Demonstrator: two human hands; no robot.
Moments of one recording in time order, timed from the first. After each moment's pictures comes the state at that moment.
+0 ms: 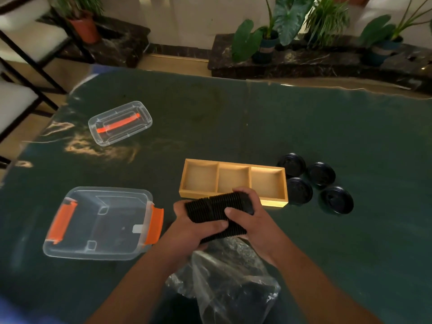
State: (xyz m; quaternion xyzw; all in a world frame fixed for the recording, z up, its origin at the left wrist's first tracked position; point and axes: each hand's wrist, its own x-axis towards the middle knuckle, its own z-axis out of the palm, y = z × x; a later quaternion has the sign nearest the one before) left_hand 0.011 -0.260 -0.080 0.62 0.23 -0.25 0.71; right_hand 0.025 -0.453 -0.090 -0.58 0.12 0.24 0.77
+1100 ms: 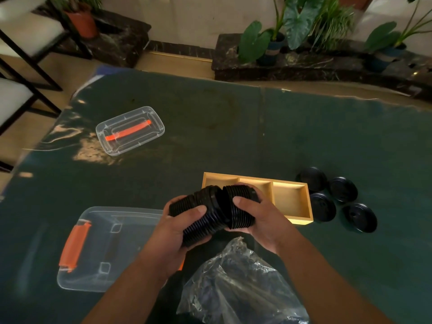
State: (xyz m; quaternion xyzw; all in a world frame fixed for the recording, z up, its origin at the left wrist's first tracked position) left_hand 0.060 -0.173 -0.089 0.45 0.26 -0.20 0.83; right_hand 0.096 -0.396 -0.083 -0.48 0.18 0.28 0.81
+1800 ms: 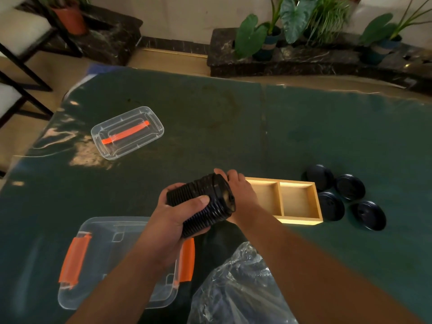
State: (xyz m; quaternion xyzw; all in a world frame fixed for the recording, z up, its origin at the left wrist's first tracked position) left_hand 0.096 -0.167 -0.070 0.53 0.20 -0.19 0.80; right_hand 0.171 -0.344 -0.129 -0.98 -0.10 0.15 0.13
